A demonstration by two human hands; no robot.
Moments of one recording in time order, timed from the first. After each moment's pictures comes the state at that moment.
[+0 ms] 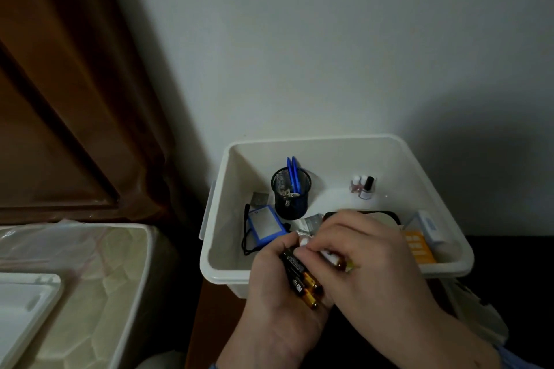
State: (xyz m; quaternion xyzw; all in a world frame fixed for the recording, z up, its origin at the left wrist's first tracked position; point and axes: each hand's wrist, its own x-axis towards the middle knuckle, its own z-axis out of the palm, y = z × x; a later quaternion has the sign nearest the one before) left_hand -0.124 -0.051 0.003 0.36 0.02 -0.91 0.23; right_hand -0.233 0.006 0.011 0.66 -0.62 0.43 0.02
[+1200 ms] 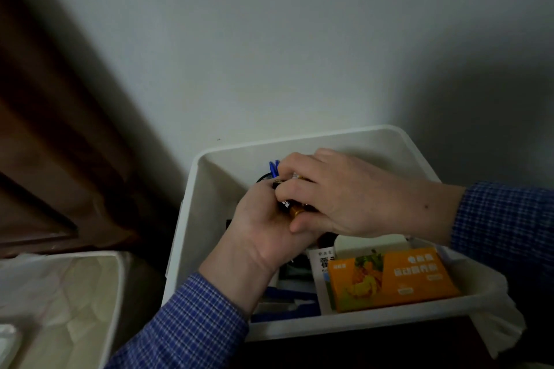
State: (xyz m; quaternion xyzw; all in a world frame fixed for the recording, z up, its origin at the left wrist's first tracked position) left_hand -0.186 -0.163 0.004 0.28 -0.04 -0.94 0.19; right_hand -0.331 -0.125 0.006 0.88 -0.44 0.13 0.07
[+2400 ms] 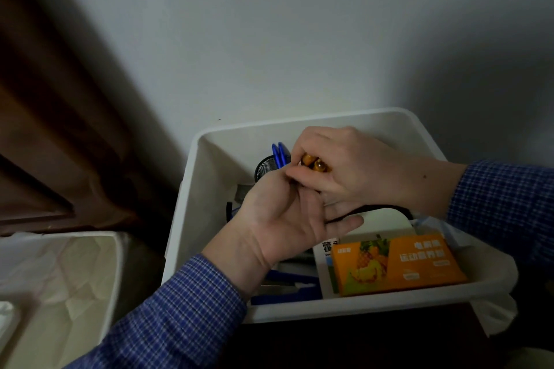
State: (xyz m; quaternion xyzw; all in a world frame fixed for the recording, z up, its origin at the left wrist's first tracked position) left_hand -0.183 -0.146 0.028 0.36 -0.27 -0.89 0.12; right_hand -0.337 -0.139 -0.010 0.82 -0.49 0.30 -0.02
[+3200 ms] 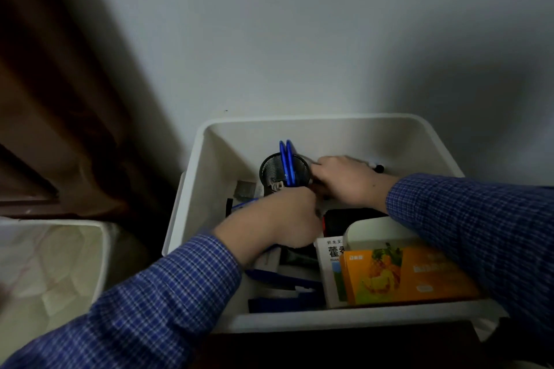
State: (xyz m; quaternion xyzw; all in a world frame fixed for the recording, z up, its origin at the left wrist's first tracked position) left_hand -0.186 -0.193 -0.047 0.35 -0.87 -0.32 -0.14; right_hand -0.372 -0.200 -0.119 0.77 -0.63 -0.06 -0.08
